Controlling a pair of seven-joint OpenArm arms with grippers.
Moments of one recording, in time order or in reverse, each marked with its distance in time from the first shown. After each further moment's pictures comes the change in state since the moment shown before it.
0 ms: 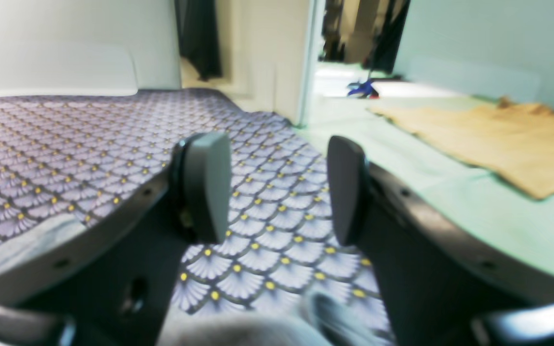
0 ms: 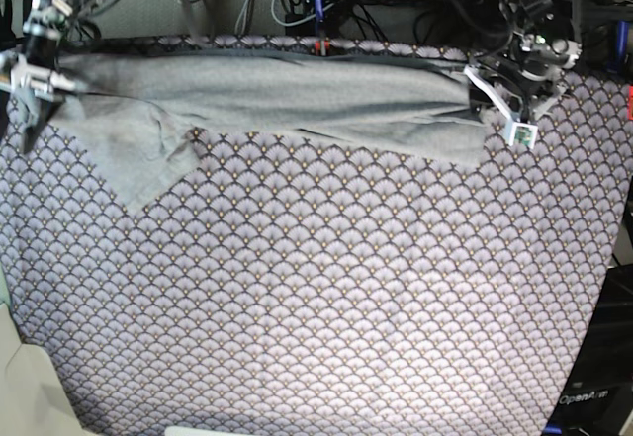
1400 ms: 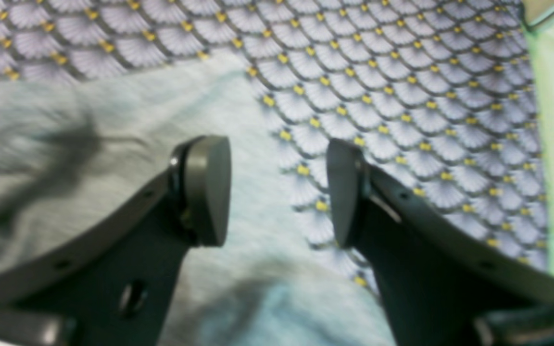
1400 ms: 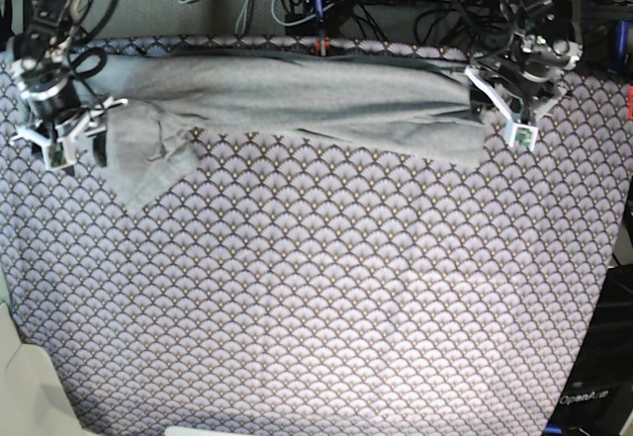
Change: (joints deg) left arm -0.2 0.1 -0.2 0.3 0.0 0.0 0.6; right arm -16.2 10.1 -40.9 30.9 28.2 -0.2 -67.6
